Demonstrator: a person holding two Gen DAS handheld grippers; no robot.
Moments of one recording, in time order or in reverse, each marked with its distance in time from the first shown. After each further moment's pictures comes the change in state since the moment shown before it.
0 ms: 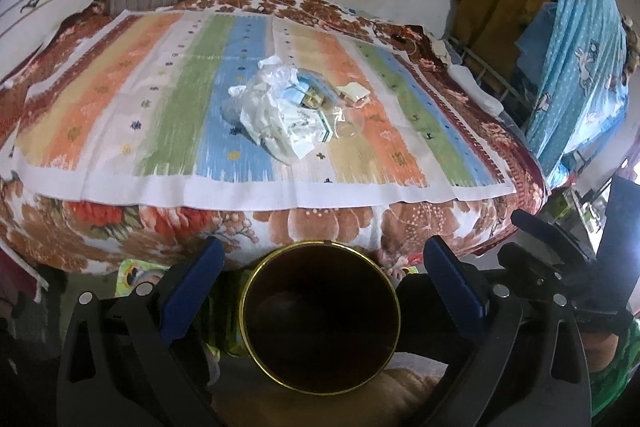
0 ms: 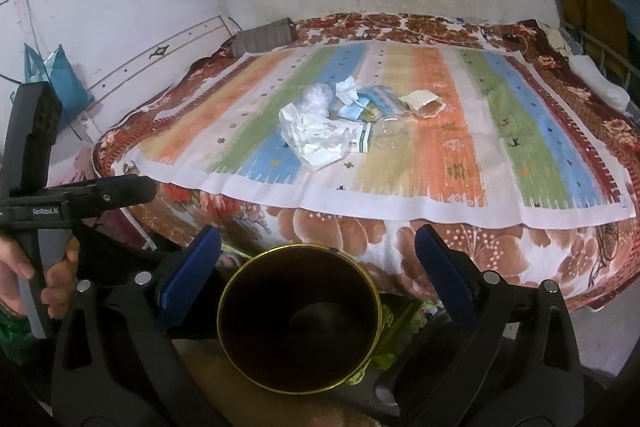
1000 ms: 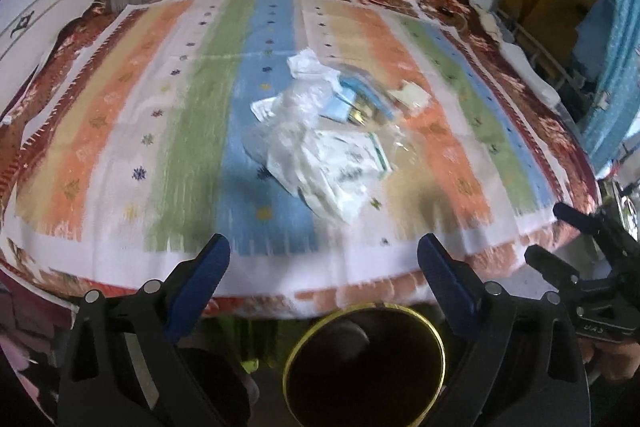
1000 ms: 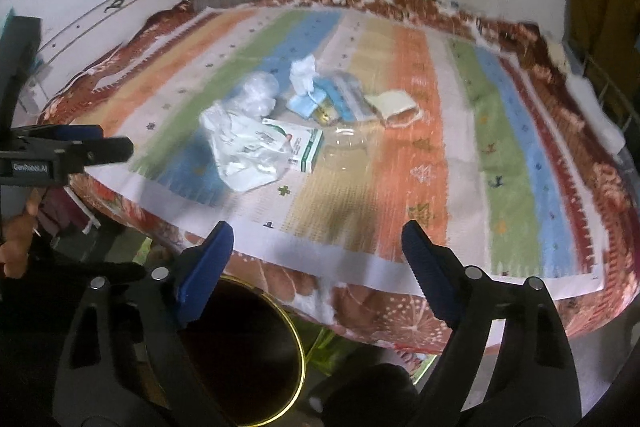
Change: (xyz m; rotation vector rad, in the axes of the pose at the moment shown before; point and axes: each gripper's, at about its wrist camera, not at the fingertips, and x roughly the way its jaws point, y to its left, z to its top) left arm 0.105 0.028 0.112 -0.006 0.151 0.157; right arm 0.113 -0.046 0.100 -0.087 0.199 -0.149
